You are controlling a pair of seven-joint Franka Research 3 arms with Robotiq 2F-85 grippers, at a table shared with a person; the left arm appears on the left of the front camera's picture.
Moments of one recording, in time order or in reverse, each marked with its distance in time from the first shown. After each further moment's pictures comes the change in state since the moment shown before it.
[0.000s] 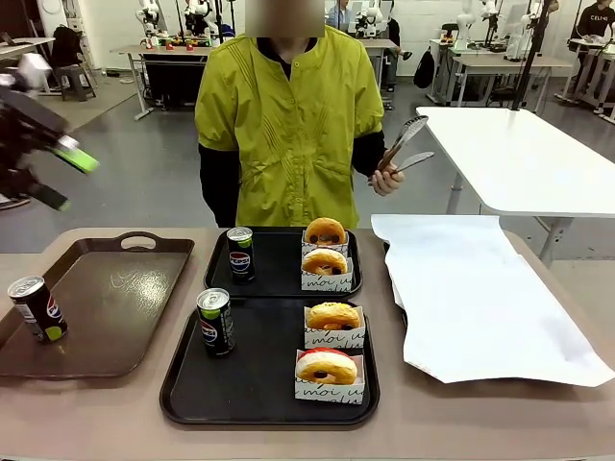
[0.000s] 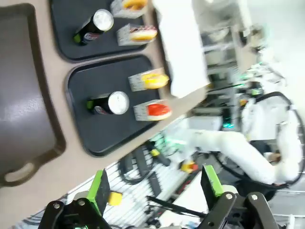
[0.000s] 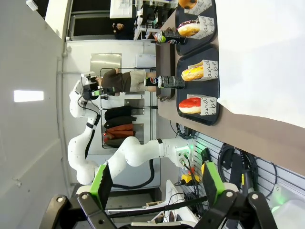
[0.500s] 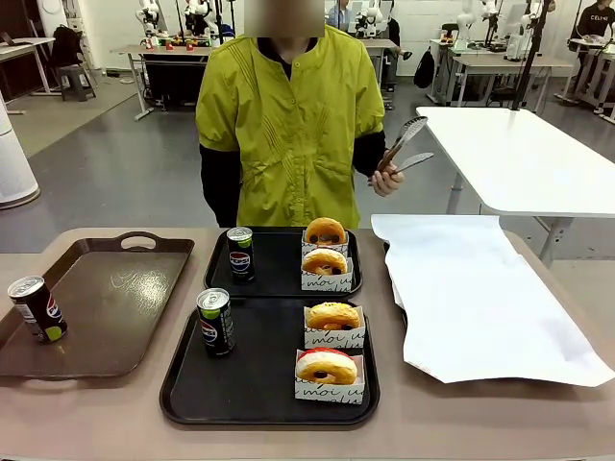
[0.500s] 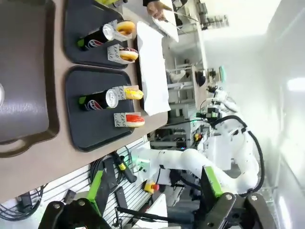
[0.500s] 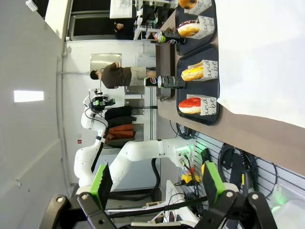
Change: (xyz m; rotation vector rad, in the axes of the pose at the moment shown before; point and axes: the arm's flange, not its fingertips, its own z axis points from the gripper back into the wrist) left arm -0.093 0.082 0.071 -0.212 -0.208 0.157; right arm 0.000 0.000 0.000 0.000 0.000 0.000
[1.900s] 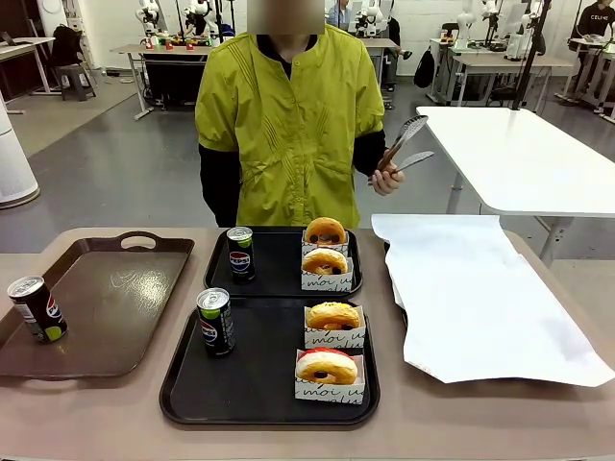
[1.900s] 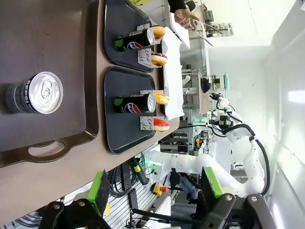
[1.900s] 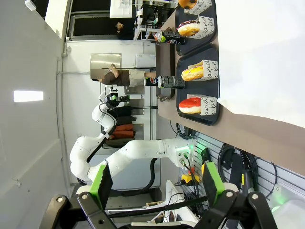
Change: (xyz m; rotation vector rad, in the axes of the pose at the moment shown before) left arm 0.018 0.104 0.006 0.004 0.006 0.059; right arm 0.000 0.000 0.000 0.000 0.000 0.000
